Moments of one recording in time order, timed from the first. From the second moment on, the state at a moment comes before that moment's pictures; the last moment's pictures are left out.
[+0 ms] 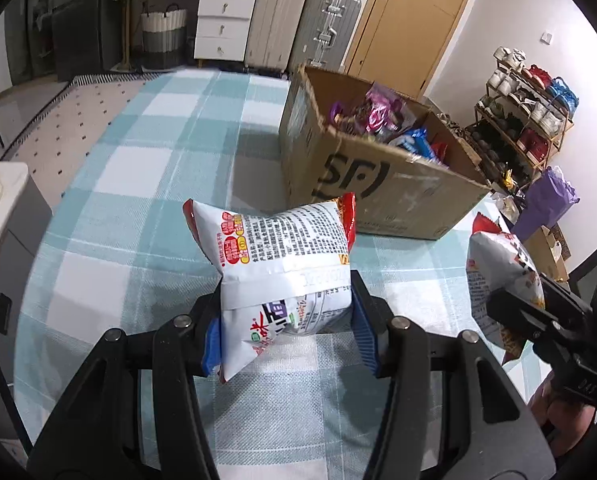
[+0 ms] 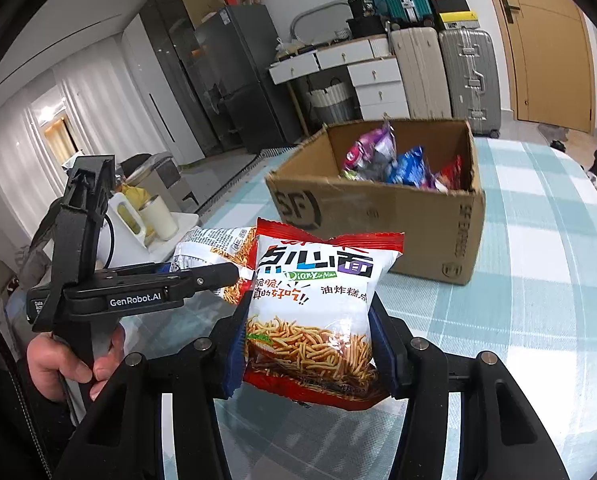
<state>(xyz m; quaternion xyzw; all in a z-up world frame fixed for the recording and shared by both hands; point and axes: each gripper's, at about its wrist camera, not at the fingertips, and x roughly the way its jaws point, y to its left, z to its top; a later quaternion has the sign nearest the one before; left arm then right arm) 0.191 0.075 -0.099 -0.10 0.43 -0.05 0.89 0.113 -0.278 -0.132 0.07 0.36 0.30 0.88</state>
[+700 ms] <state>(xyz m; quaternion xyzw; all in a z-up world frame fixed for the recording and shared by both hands) 0.209 0.057 -0.018 -0.06 0.37 -0.09 0.92 0.128 -0.286 -0.066 0.08 0.30 0.31 0.90</state>
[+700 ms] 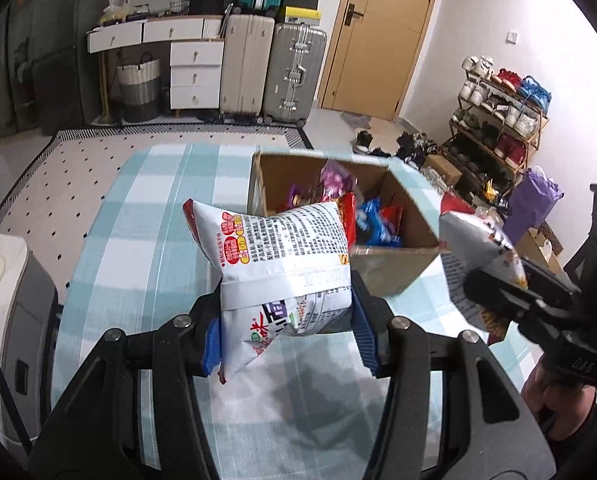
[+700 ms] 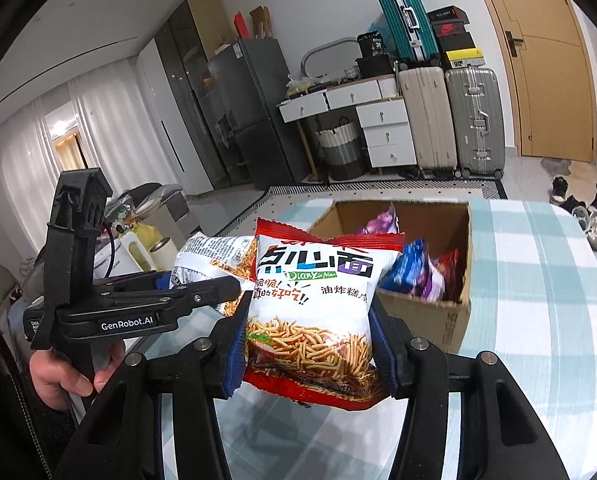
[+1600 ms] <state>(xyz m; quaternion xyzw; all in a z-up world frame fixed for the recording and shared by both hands) 0.328 0.013 0.027 -0.05 0.36 -0.12 0.92 0.219 -0.301 -0.034 0.09 0.29 0.29 0.91</state>
